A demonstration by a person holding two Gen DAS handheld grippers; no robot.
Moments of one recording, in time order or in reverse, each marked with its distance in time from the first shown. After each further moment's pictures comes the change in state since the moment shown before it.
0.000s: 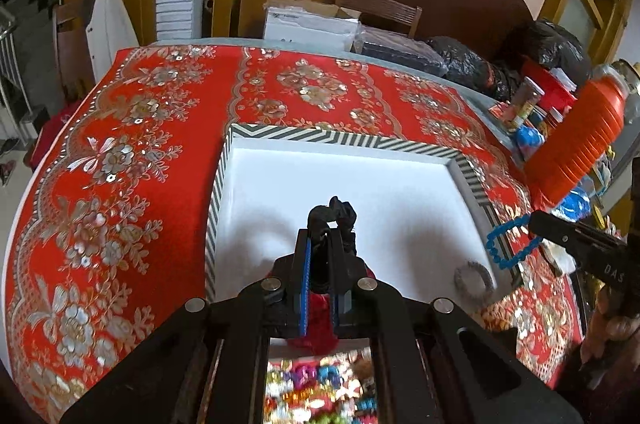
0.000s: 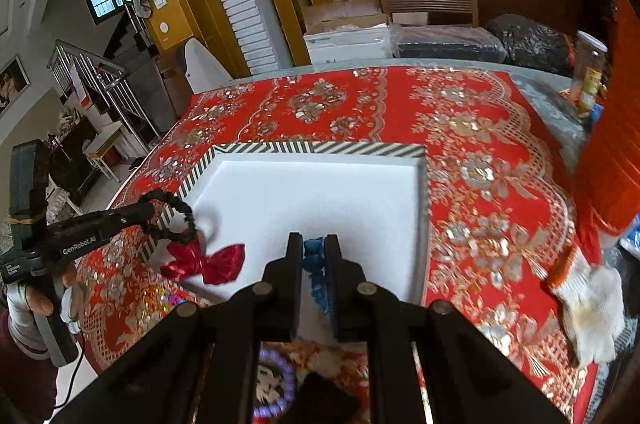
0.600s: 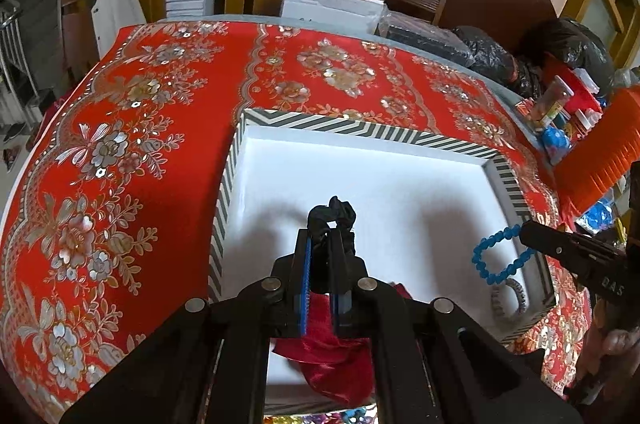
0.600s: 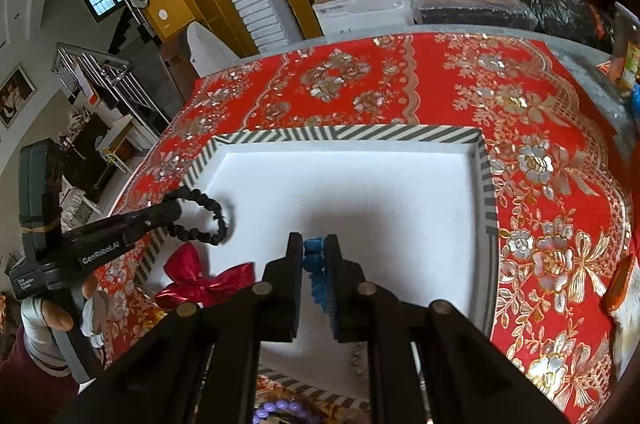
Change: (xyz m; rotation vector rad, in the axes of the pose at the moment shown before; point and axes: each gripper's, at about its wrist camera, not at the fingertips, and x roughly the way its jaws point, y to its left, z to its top) left arm 0.043 0.019 0.009 -0.036 0.057 0.044; right arm 0.069 -0.003 0.012 0.055 0.095 0.053
